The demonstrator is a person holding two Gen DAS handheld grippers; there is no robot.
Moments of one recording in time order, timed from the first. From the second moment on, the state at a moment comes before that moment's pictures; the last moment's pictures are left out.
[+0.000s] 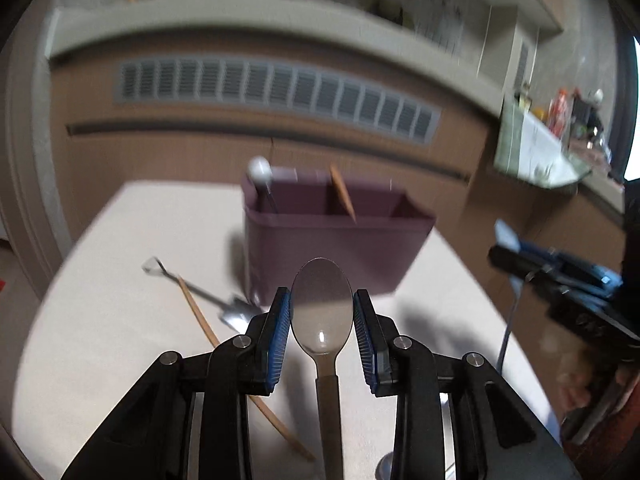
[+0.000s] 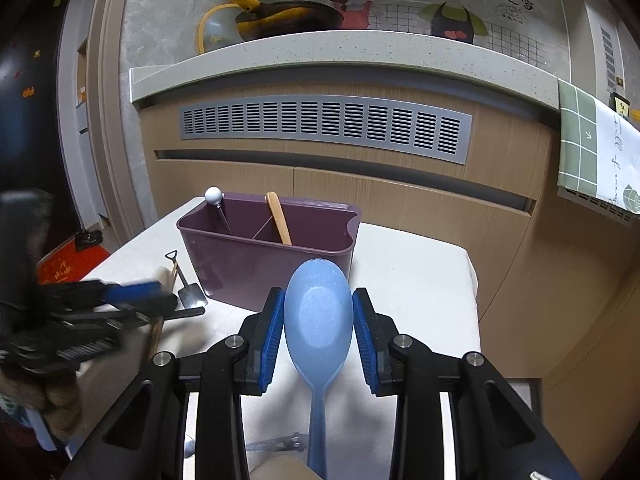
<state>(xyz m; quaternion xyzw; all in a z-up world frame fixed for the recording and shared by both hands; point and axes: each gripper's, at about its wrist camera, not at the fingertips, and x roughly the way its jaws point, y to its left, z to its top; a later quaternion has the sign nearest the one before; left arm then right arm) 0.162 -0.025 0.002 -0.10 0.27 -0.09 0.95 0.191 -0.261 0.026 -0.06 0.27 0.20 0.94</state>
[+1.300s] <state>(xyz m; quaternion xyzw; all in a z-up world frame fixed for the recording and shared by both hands) 0.250 0.063 0.024 -0.21 0.25 -0.08 0.94 0.272 -0.259 0.053 0.02 0.25 0.20 0.95</state>
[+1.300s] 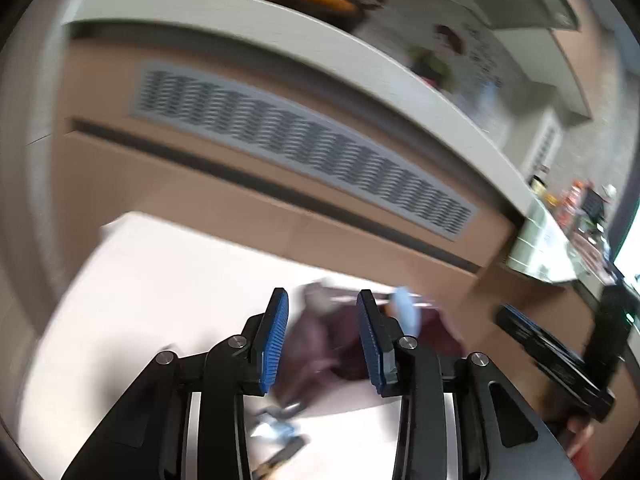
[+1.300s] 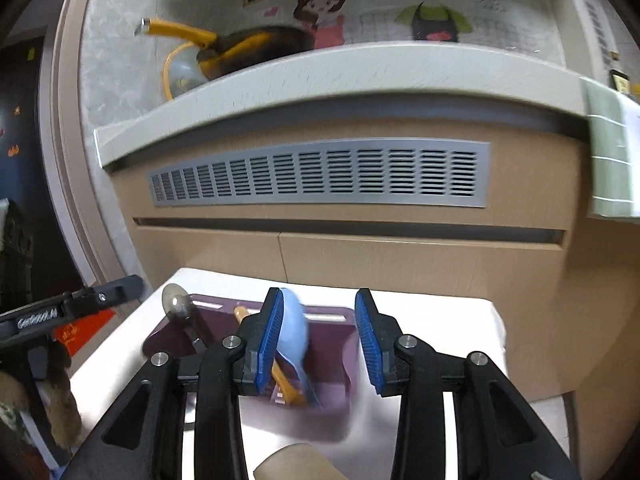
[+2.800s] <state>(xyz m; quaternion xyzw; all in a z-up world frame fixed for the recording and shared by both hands) 0.169 0.051 -0.067 -0.10 0.48 -0.16 0.86 0.137 -0.204 -0.064 -0.28 0.40 0.34 0.81</state>
